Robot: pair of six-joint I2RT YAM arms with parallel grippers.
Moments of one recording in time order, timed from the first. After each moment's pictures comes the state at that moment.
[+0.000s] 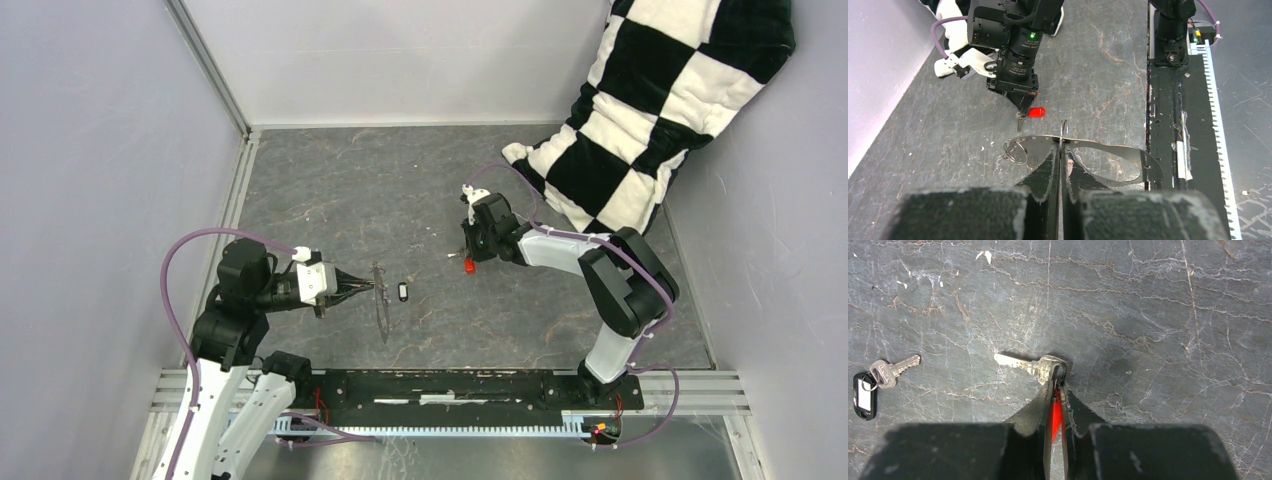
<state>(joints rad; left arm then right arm) -0.25 0.54 0.82 -0.62 1.05 0.54 0.60 1.75 0.94 -0.05 -0.02 0.26</state>
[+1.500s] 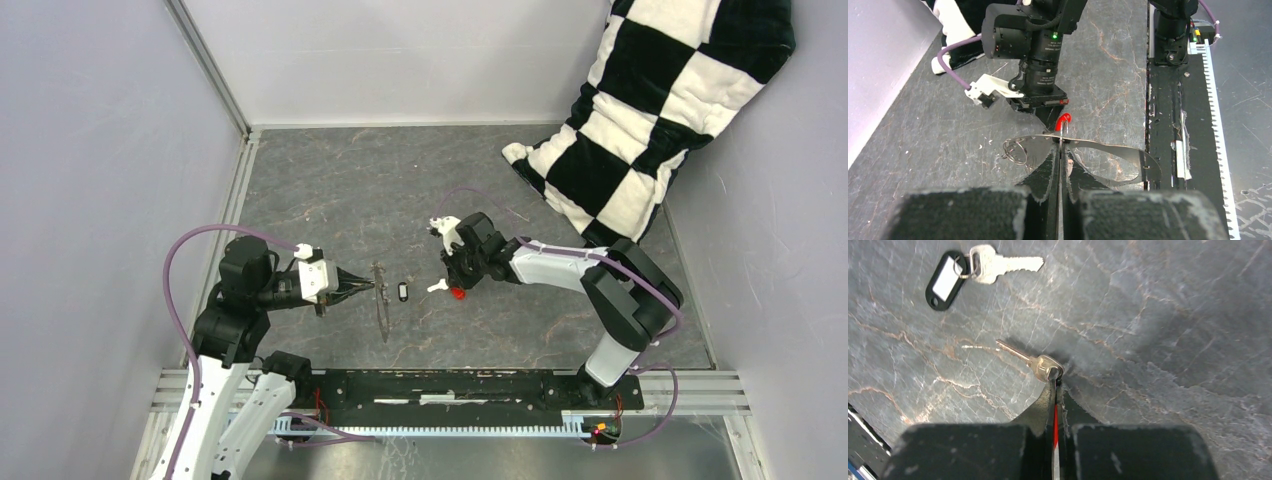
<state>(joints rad) -0.25 0.55 0.82 -0.62 1.05 0.54 0.74 1.68 0.89 -0.10 -0.23 0.07</state>
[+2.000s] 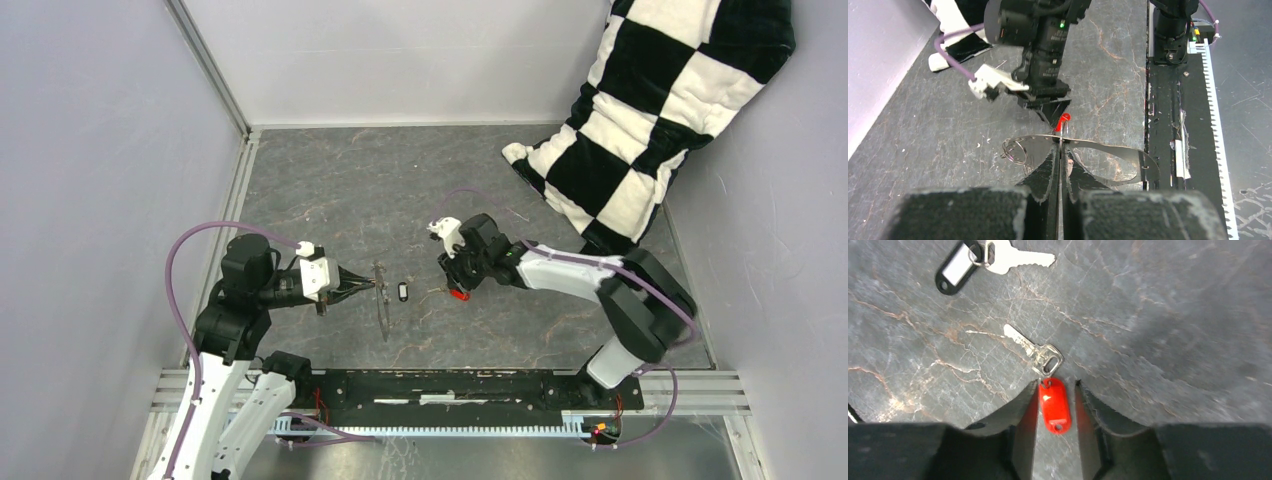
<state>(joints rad) -0.25 0.57 0.82 -0.62 1.05 0.55 0.76 1.66 0.87 -0.12 -0.22 -0.03</state>
